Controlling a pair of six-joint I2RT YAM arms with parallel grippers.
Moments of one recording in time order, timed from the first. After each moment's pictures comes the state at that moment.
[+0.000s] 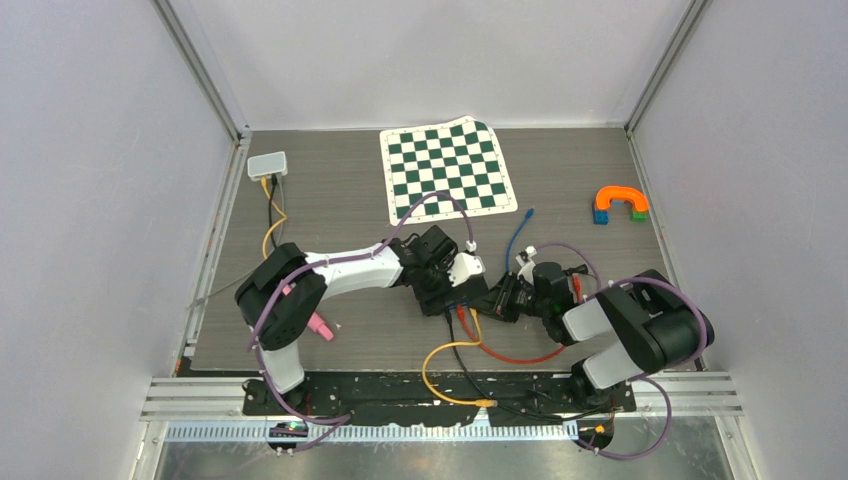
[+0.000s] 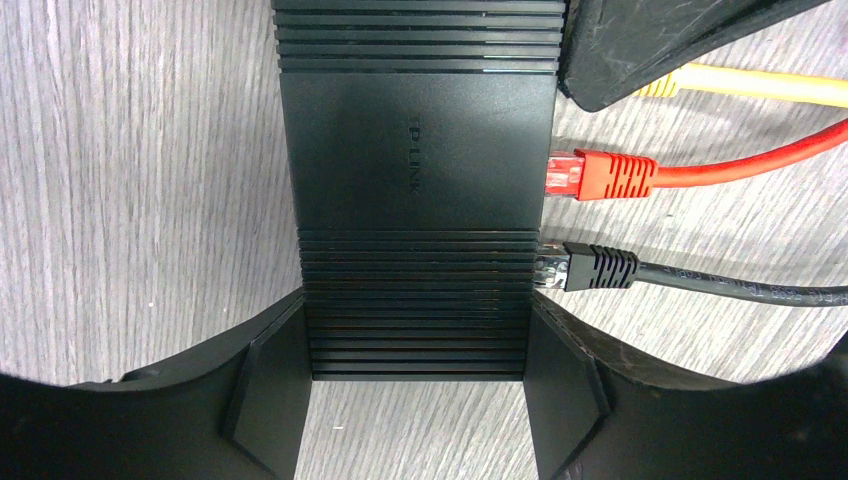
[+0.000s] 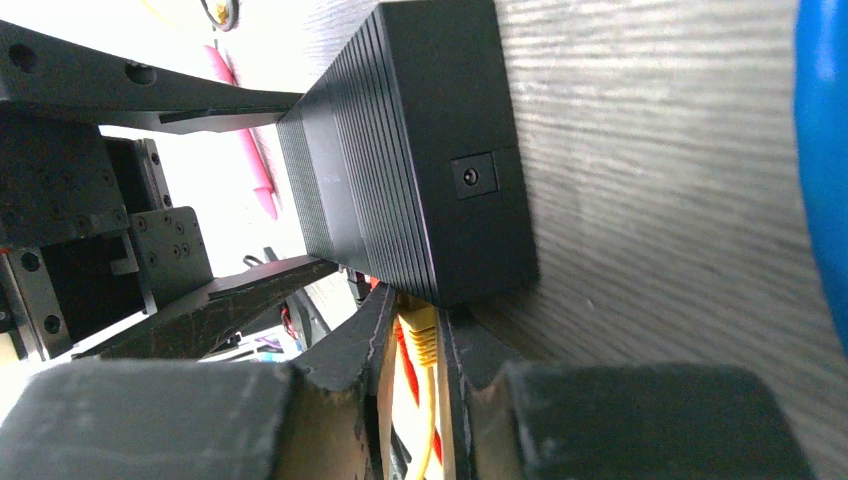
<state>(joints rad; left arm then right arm) -0.90 1.80 1.10 -0.41 0.19 0.34 0.40 1.49 0.14 0.78 -0.55 1.01</state>
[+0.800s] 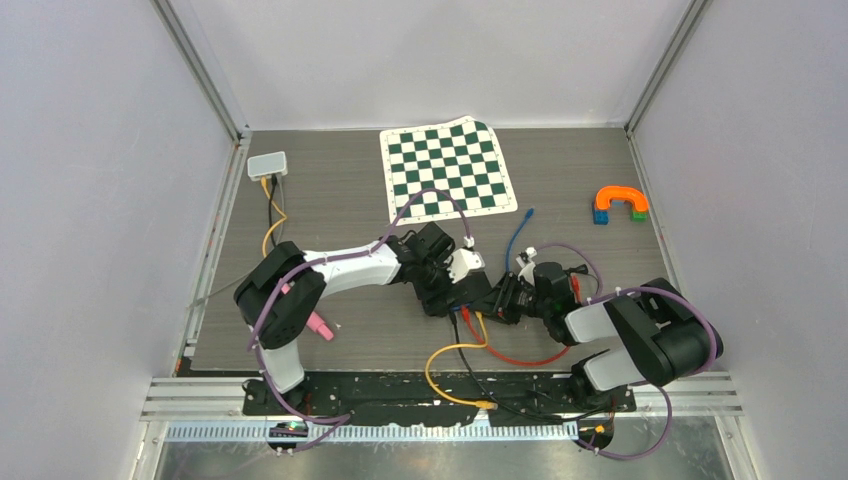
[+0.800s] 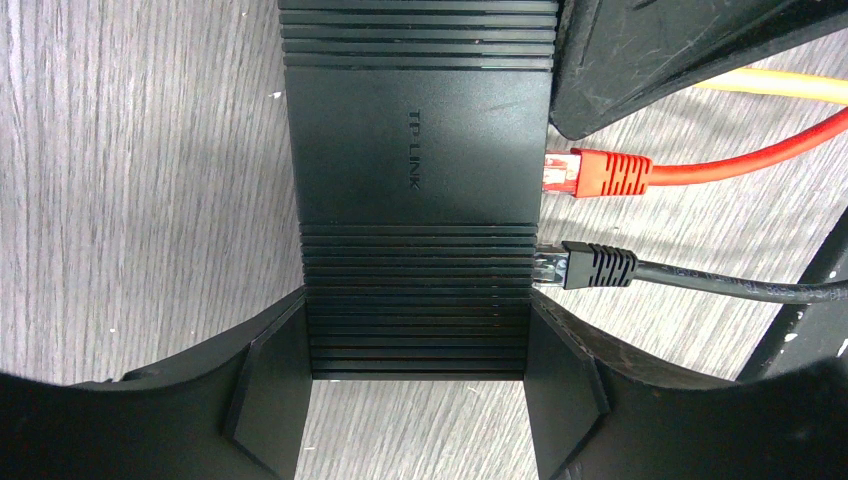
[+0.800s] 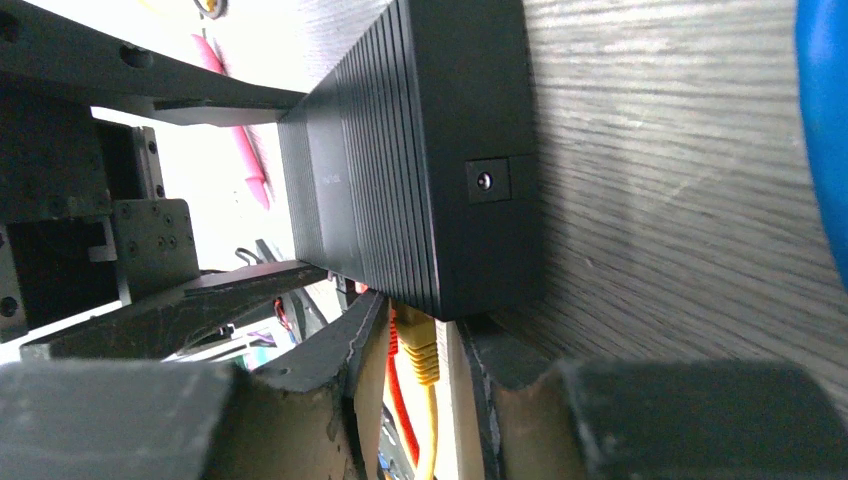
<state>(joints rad) -0.87 1.80 1.10 -0.39 0.30 0.29 0.40 1.43 0.14 0.69 -0.56 1.00</state>
